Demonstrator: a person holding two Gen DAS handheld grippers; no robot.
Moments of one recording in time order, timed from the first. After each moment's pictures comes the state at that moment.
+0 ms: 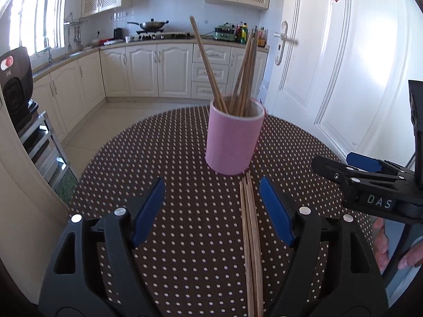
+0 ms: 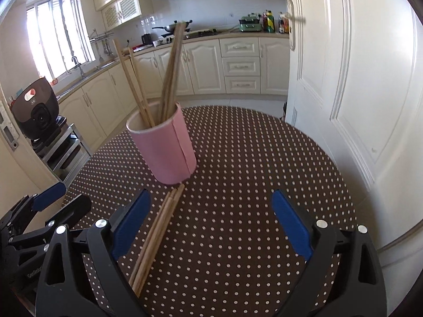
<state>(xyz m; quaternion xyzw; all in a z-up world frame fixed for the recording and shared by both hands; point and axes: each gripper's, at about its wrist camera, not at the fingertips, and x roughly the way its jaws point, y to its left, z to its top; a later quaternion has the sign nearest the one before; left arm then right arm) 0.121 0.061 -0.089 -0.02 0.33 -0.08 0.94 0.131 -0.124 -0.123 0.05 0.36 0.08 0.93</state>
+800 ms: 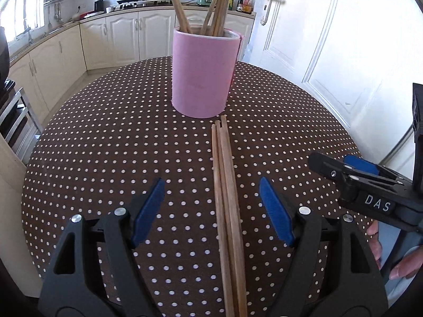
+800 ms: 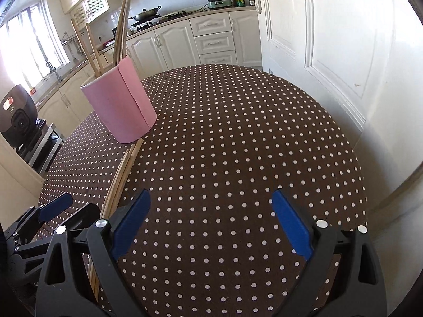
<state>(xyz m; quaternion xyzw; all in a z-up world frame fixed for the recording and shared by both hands) 0.116 0.027 -0.149 -0.01 0.41 -0.12 0.90 0.099 -0.166 -0.173 0.10 0.41 0.03 0.91</state>
